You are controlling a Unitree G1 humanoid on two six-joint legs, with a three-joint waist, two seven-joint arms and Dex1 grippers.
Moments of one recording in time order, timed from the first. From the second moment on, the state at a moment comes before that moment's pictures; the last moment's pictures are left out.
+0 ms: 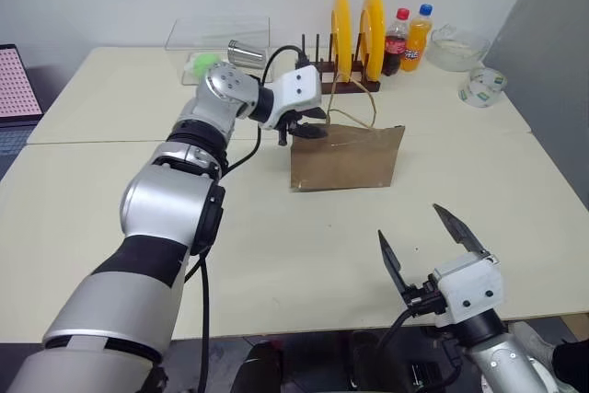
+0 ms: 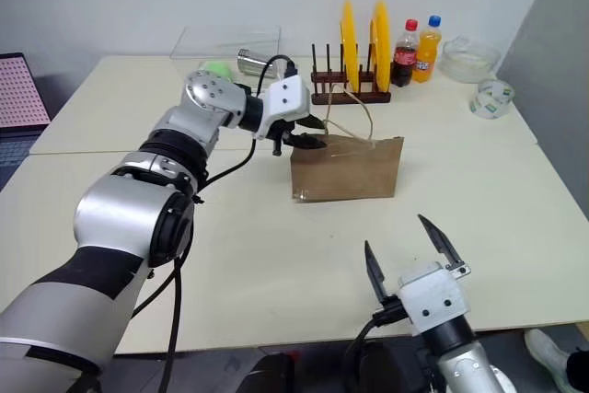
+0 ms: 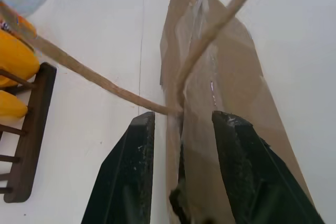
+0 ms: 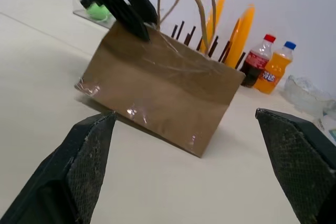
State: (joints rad) left arm -1.47 0.36 -0.10 1.37 0.25 -0.37 -1.30; right arm 0.51 -0.03 0.08 -0.96 -0.29 0.14 0.49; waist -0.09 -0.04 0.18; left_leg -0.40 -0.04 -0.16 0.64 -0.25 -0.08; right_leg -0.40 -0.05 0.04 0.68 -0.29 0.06
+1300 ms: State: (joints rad) left arm -0.28 0.54 0.14 -0.47 -0.39 0.61 -0.93; right arm -0.30 -0.78 -0.26 -0.51 0.50 0.58 0.68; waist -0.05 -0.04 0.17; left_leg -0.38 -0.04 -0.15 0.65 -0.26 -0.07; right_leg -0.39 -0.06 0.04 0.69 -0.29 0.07
